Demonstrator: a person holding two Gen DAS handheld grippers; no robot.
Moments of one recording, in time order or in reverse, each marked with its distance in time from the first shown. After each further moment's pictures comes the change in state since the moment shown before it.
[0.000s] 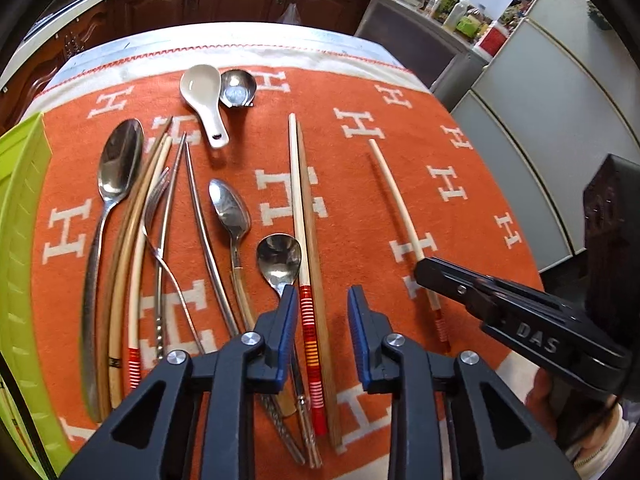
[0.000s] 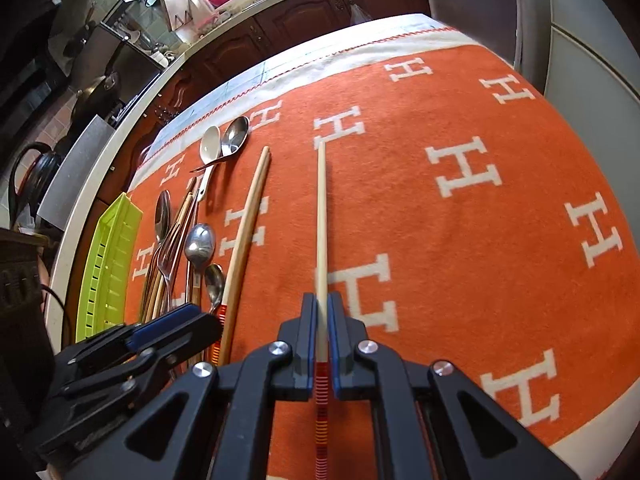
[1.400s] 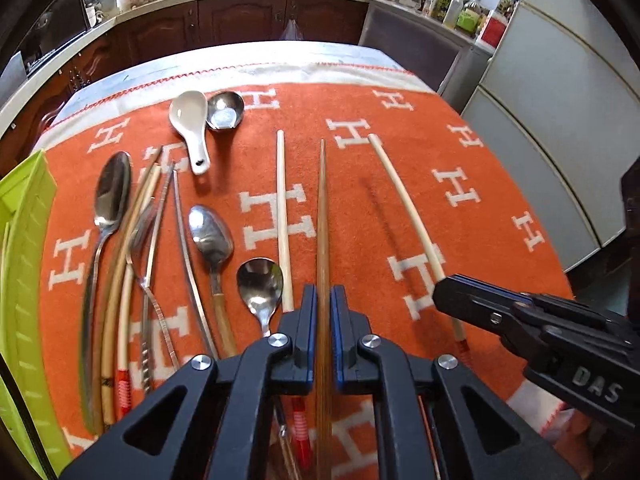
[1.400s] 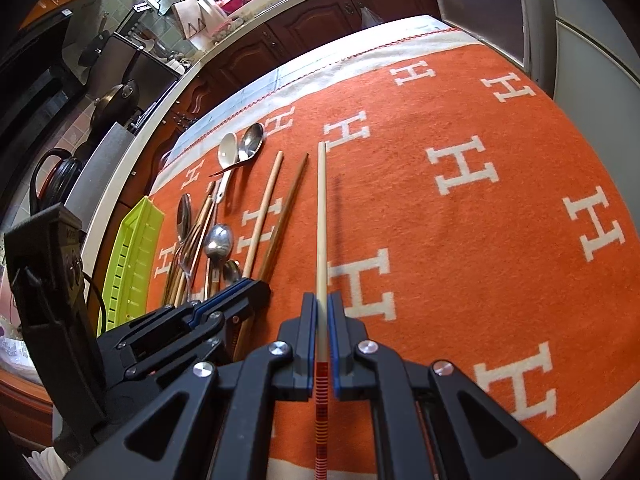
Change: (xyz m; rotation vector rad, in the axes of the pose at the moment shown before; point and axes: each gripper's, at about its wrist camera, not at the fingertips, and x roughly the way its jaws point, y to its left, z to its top) left arm 0.003 -0.023 0.003 0.071 -0.075 0.107; right arm -0.017 -0.002 -0.002 -0.017 -0.024 0.080
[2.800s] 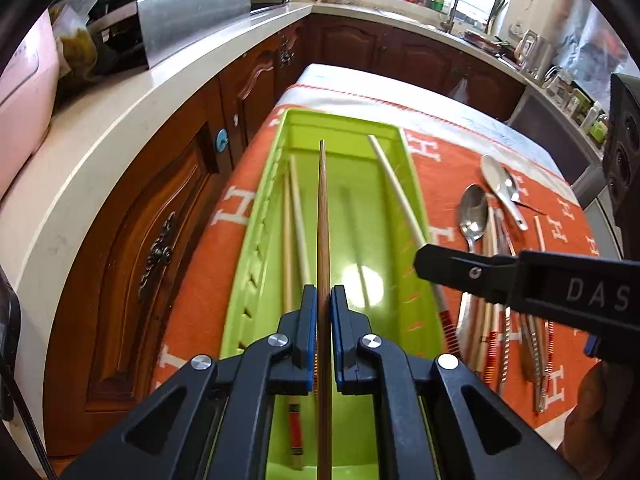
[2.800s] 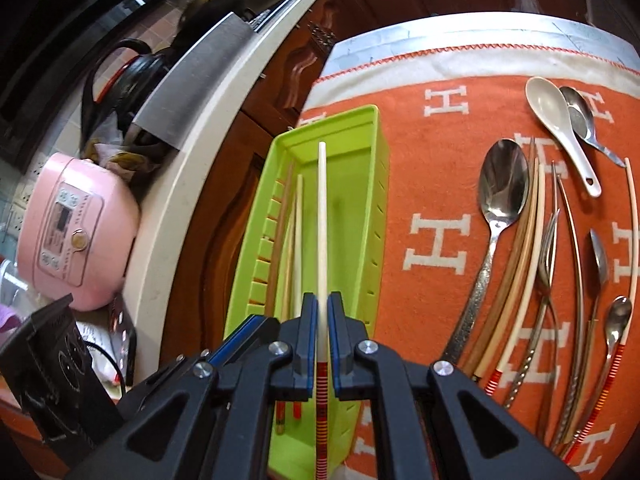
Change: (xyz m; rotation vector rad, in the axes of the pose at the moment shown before) left arm -0.108 0.234 -0.063 -0.376 -0.094 0.299; right arm 0.112 0.256 -0.004 -0.180 0.238 0.202
